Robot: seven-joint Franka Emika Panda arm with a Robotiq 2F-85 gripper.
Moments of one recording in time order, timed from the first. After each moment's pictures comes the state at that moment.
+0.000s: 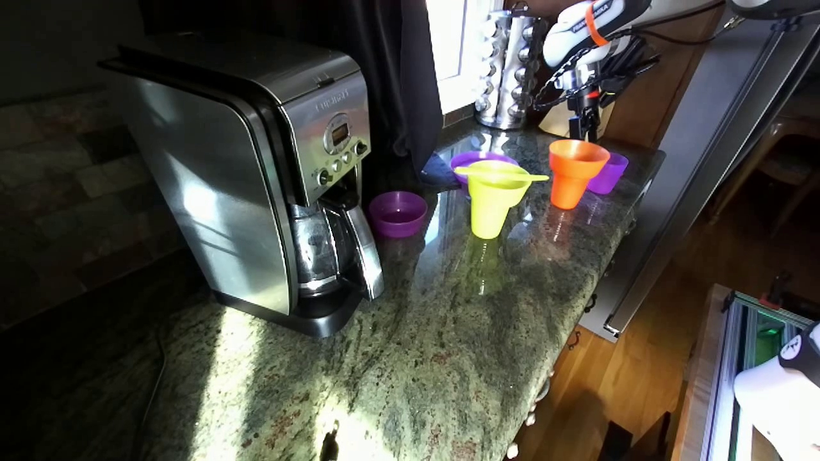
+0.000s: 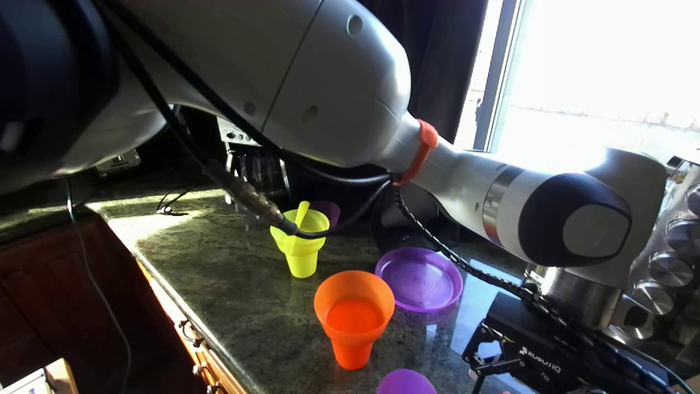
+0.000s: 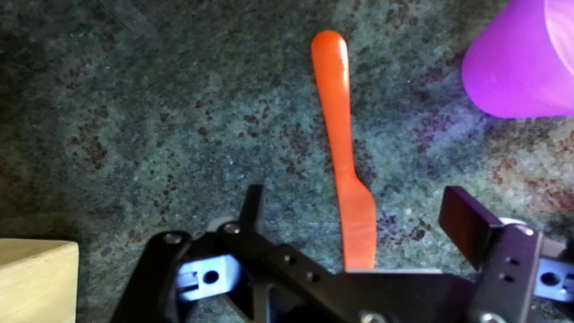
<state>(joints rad) -0.47 0.67 -0.24 -1.43 -0.11 1.81 -0.64</state>
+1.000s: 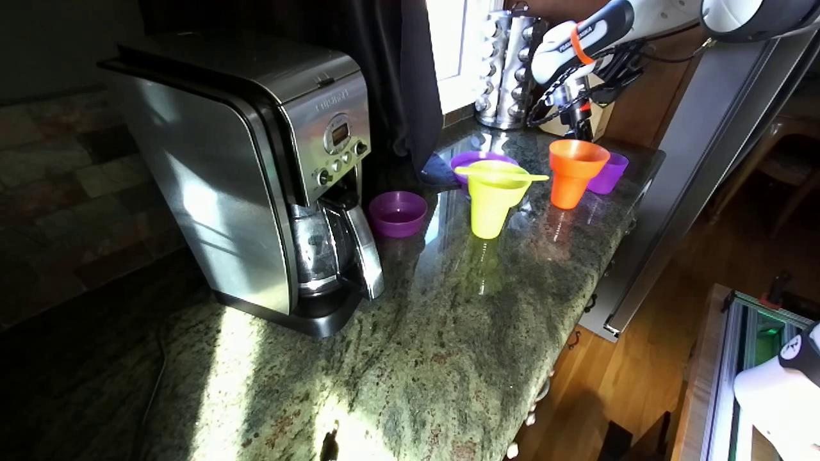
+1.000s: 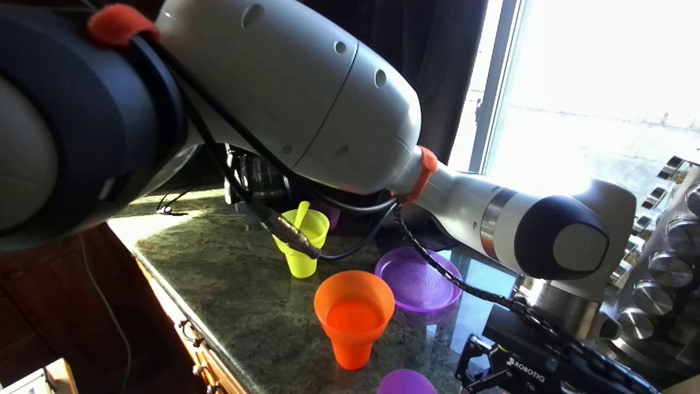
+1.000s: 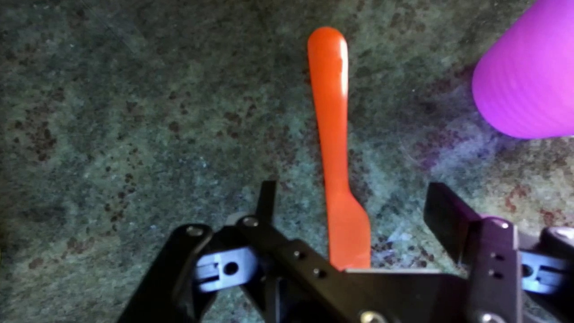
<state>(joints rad) -0.47 0.77 -0.21 -1.36 -0.15 1.73 -0.68</state>
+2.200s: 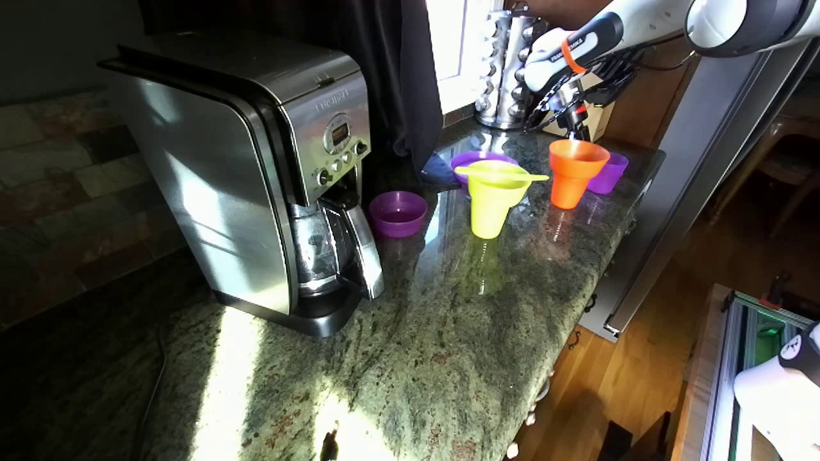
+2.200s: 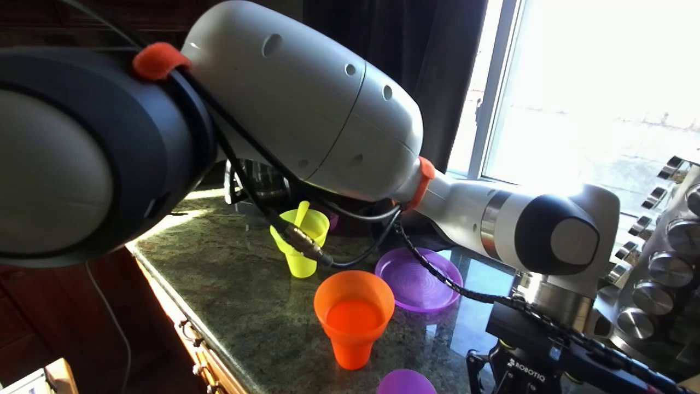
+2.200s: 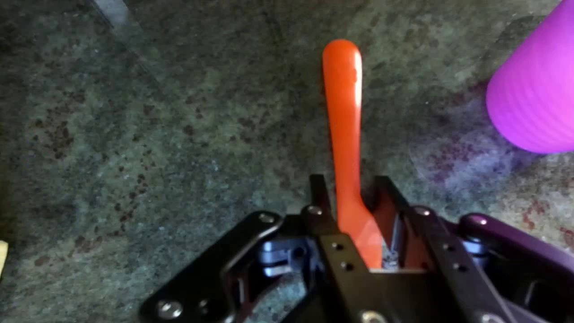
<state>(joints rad) -0.46 0.83 -0.21 -1.28 -0.22 1.66 -0.68</state>
